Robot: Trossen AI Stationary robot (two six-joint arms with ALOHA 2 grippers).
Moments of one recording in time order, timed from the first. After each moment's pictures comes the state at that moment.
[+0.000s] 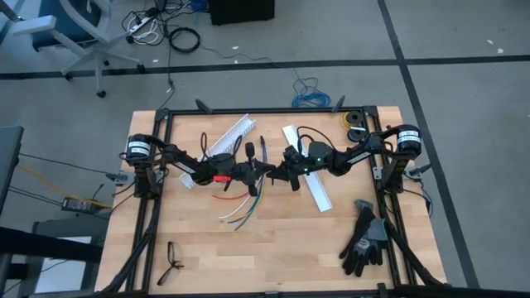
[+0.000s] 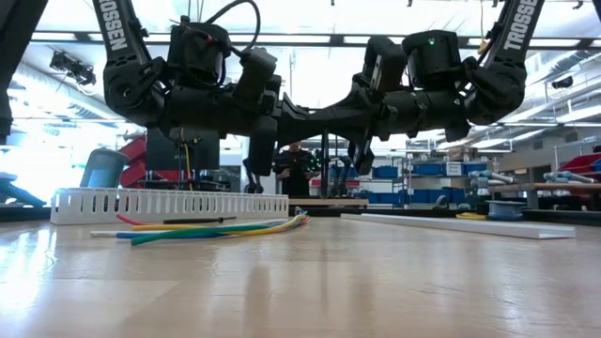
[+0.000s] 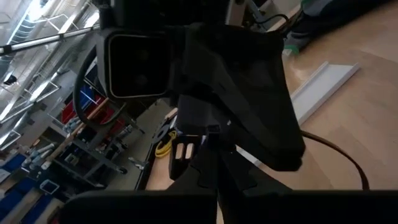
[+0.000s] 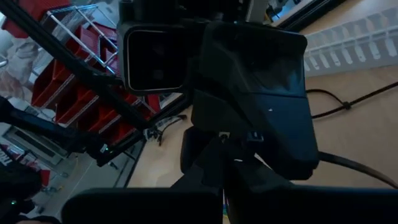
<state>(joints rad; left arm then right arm) 0.08 1.85 0.63 1.18 -0.08 0.73 -0.17 1.78 0.60 1.12 -0.39 0.65</state>
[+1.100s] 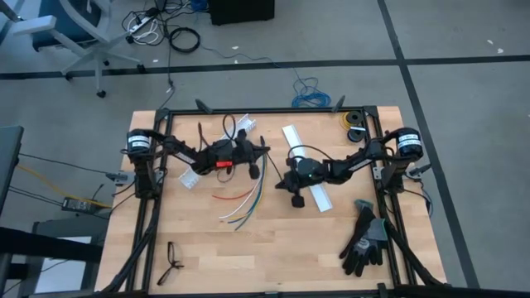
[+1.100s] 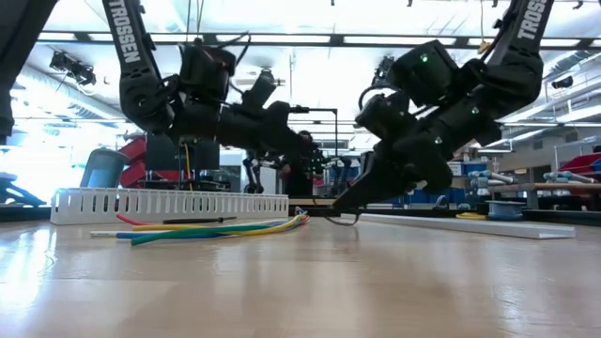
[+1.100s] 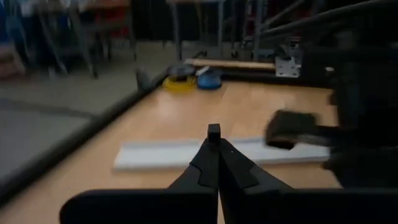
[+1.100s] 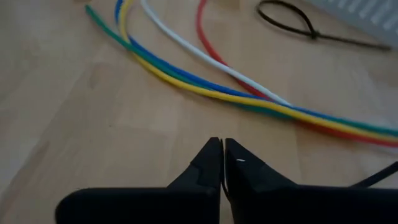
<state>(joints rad) 0.26 1.85 0.63 1.11 -0.07 -0.01 -0.03 1.78 0.60 0.67 -0.09 -0.16</state>
